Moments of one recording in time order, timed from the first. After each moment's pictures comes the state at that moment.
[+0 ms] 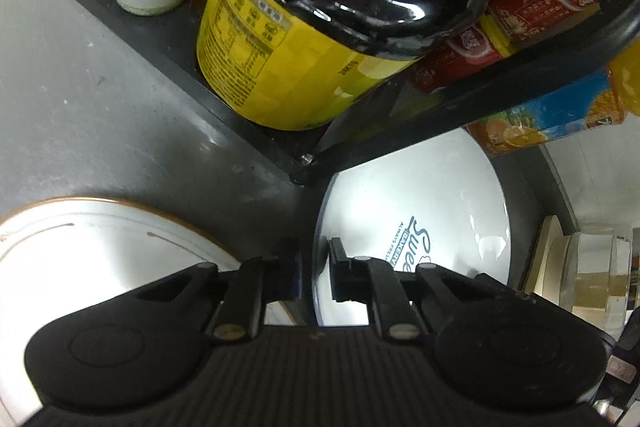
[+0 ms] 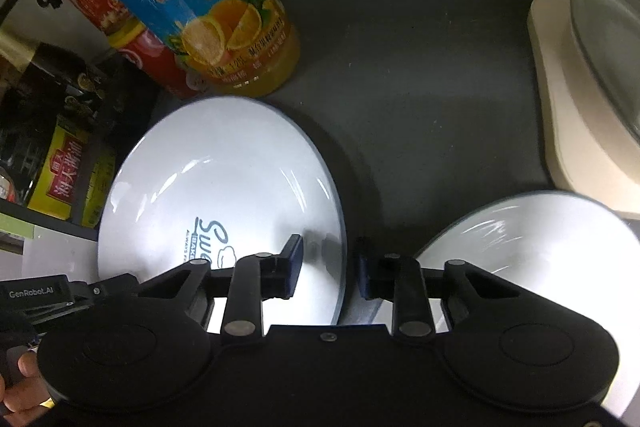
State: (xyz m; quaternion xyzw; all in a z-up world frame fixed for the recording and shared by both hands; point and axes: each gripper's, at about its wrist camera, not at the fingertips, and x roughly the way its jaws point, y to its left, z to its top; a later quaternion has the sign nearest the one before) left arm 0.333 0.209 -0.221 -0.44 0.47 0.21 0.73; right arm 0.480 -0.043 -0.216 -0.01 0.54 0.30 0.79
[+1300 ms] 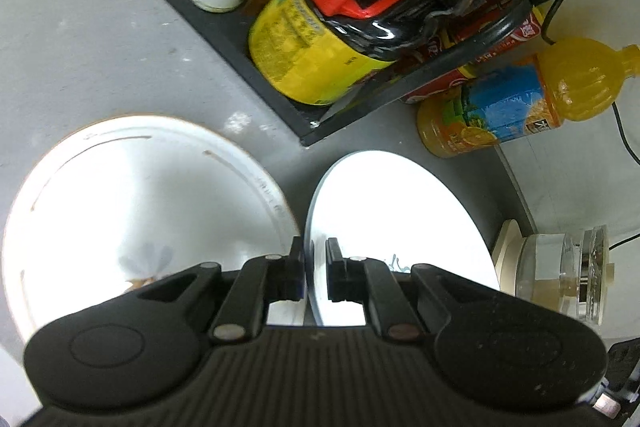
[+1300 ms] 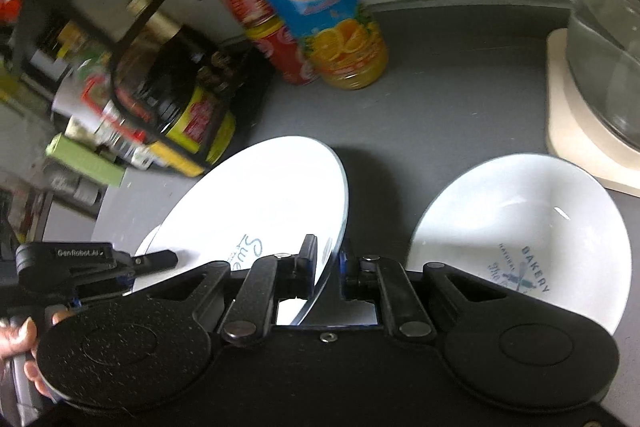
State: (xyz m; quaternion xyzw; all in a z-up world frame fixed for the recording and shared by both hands) left arm 0.260 0.183 -0.170 -0.48 0.42 0.22 0.73; right arm 0.409 -0.088 -0.146 -0.01 0.51 0.41 0.76
